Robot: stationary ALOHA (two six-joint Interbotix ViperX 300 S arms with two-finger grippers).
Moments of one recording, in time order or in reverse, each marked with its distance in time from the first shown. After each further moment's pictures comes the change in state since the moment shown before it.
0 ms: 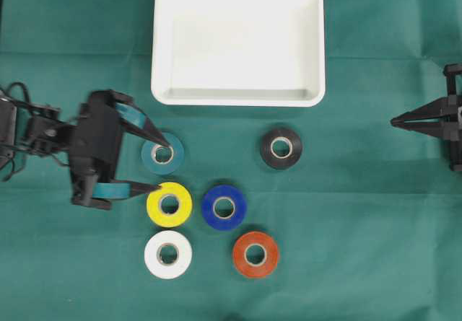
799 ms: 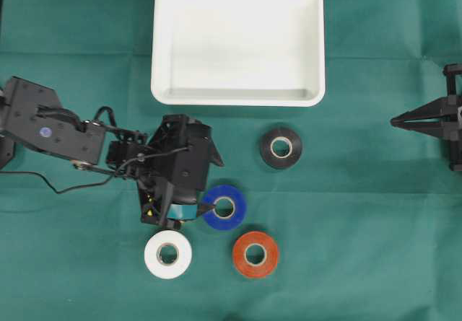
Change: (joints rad) left arm -0.014 0.344 -0.299 0.002 0.112 0.005; right arm 0.000 0.002 0.002 0.000 0.000 0.000
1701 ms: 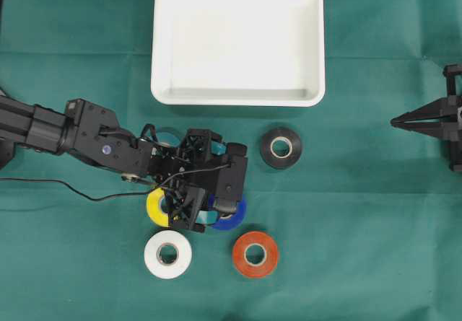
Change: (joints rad) left arm 0.002 0.238 -0.112 -0.002 0.034 -0.002; right arm 0.000 0.000 0.009 0.000 -0.011 -0.002
